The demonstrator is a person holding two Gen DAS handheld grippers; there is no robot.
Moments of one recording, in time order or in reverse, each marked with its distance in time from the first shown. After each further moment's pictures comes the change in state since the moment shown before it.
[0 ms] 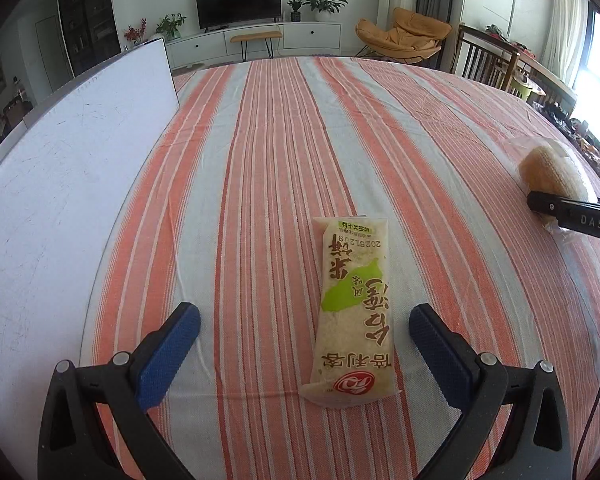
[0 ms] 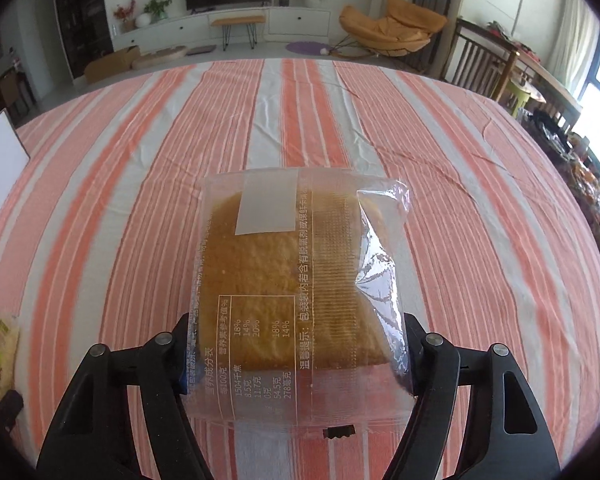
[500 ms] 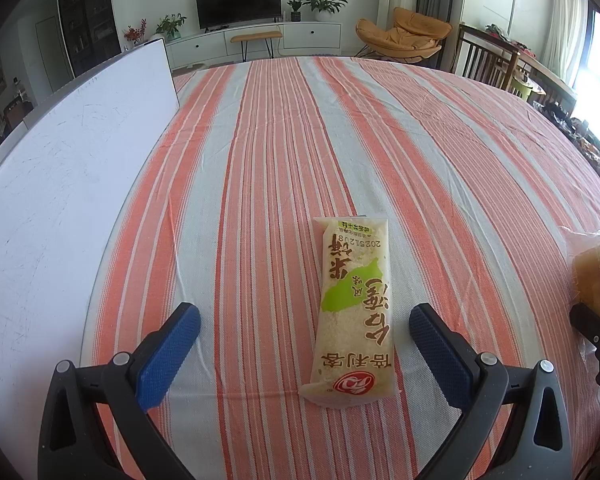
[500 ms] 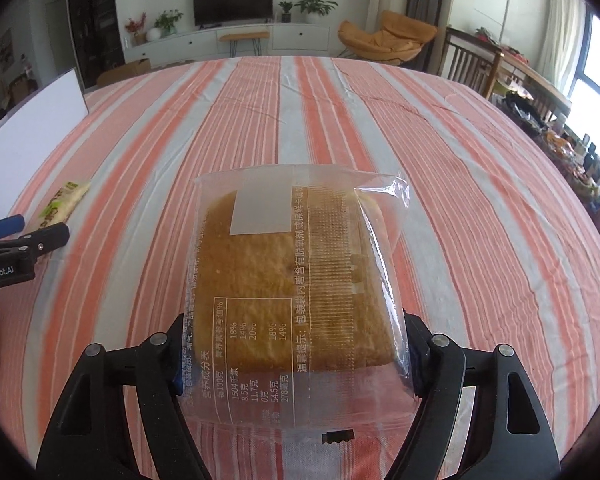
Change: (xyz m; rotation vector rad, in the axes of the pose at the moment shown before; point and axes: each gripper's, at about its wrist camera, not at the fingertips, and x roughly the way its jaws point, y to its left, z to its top) left arm 0.000 0.000 0.000 0.000 0.000 0.000; right arm -0.048 0.004 -0.082 0.064 -0.057 0.029
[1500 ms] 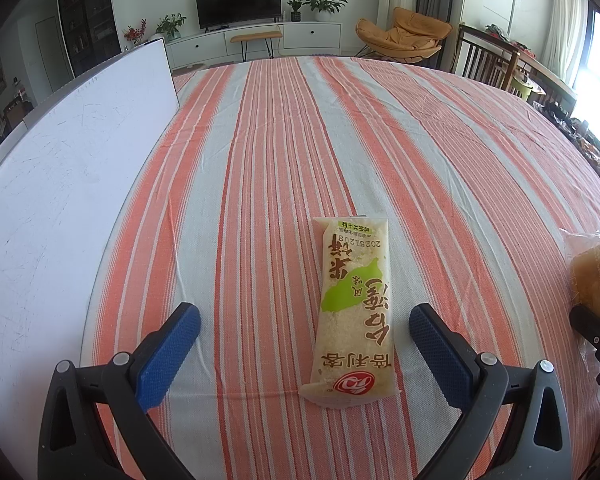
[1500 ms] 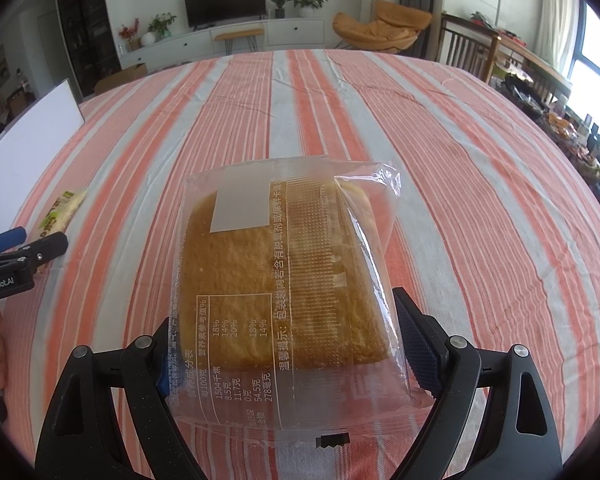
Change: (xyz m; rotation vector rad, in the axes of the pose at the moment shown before) left arm 0.000 0.000 0.000 0.000 0.000 0.000; right arm -0.004 0.000 -0.008 0.017 0.005 0.012
